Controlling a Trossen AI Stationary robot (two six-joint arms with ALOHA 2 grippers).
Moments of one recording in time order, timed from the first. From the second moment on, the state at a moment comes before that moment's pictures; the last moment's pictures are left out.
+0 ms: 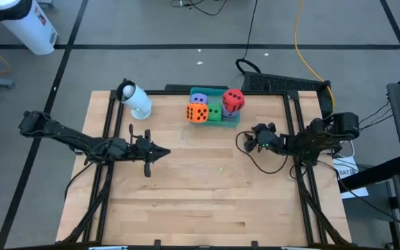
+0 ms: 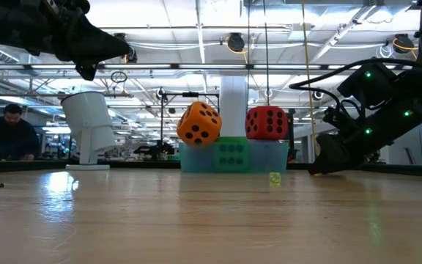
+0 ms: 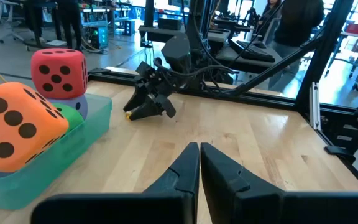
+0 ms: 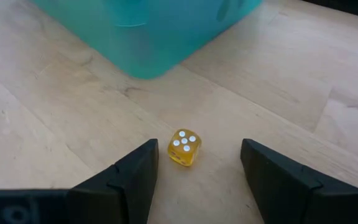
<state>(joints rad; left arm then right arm) -0.24 0.87 0.25 0.53 -0.32 -0.16 -0.24 1.52 0.10 0.72 0.55 0.43</state>
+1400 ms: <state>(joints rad) -0.24 0.87 0.25 0.53 -0.32 -0.16 -0.24 1.48 0.10 0.76 0.47 0.26</state>
